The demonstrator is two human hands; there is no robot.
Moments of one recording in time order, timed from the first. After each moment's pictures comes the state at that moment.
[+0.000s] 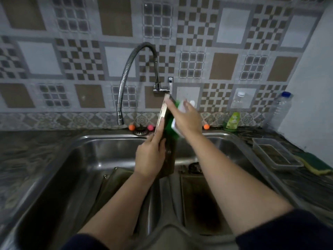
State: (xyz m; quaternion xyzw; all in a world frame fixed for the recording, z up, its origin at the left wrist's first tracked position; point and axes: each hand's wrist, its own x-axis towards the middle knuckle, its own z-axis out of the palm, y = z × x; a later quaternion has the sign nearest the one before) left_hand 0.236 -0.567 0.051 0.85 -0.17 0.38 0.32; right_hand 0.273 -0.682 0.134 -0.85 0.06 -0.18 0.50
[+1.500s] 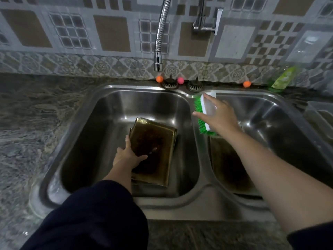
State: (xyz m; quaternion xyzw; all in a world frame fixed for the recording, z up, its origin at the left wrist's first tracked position) left_hand 0.224 -0.396 -0.105 0.92 0.23 -0.18 0.27; right_hand 0.271 -0.671 0.016 -0.94 0.01 -0.10 0.32
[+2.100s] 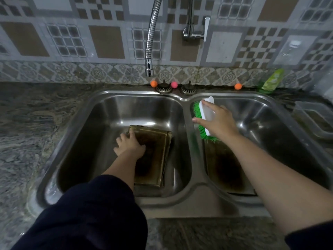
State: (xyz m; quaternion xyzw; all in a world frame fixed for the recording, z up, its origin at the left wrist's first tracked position) left_hand 0.240 -0.430 -0.061 0.96 0.20 -0.11 0.18; right_hand 0.256 -0.693 0.021 -0.95 0.02 -0.08 0.31
